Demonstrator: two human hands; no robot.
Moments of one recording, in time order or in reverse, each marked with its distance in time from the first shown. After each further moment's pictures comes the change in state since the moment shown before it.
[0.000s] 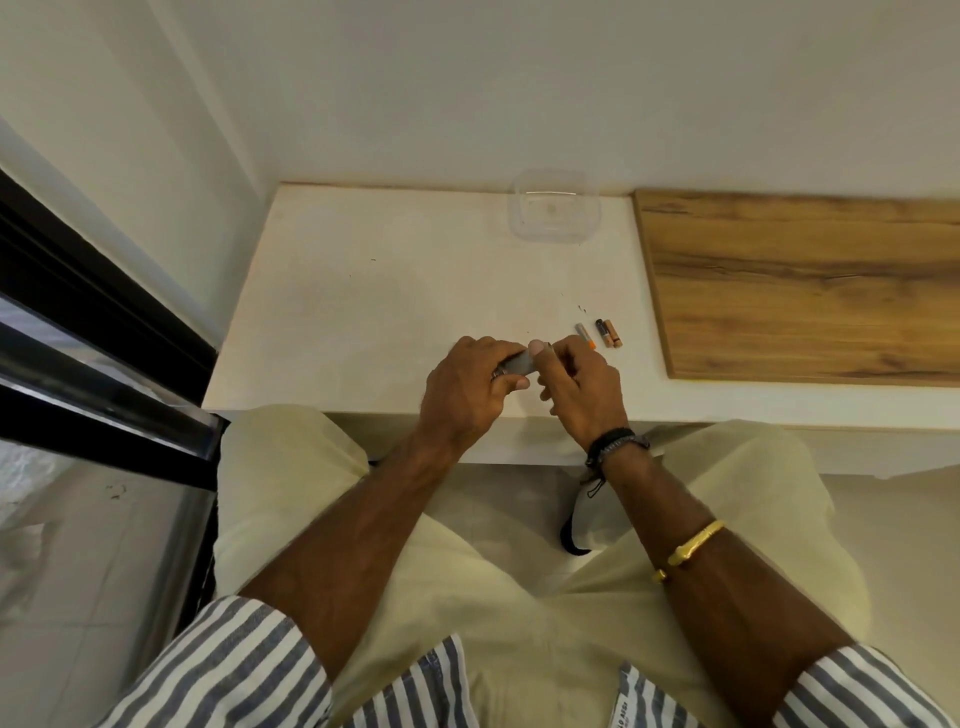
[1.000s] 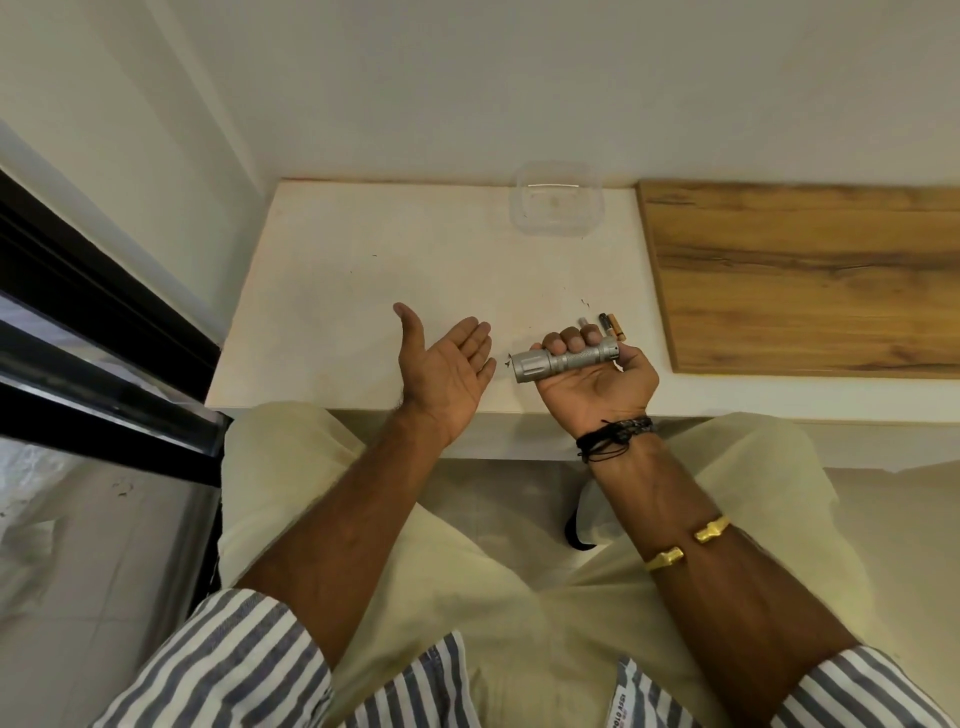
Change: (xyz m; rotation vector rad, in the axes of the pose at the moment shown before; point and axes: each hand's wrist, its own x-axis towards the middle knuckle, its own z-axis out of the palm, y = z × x) left_hand 0.009 0.000 -0.016 -1.648 -0.033 -0.754; right_hand 0.002 -0.027 -0.001 1.858 0.014 0.518
